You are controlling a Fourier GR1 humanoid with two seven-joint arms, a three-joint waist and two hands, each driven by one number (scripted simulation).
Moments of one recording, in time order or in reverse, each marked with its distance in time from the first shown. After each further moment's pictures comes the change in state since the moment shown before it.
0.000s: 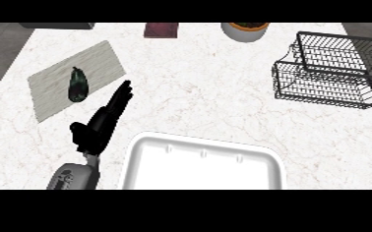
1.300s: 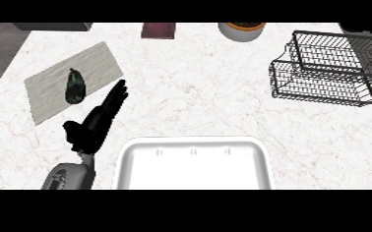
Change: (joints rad) left arm 0.000 0.005 0.041 0.003 -0.004 -0.029 0.004; right arm -0.422 0.443 0.157 0.160 0.157 -0.092 0.251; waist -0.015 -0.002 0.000
